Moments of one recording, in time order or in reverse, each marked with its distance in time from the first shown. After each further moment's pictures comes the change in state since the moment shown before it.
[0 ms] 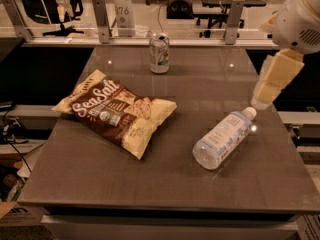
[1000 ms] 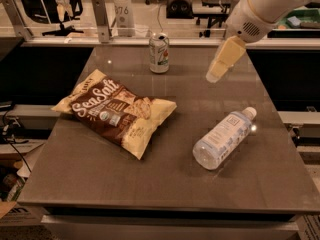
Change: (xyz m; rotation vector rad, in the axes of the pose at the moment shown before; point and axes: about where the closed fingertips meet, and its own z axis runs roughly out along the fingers) arm -0.057 -0.086 0.079 0.023 -0.145 0.098
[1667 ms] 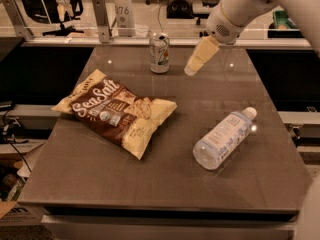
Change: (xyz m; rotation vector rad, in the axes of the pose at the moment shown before) arm -0.031 -0.035 0.061 0.005 -0.045 0.063
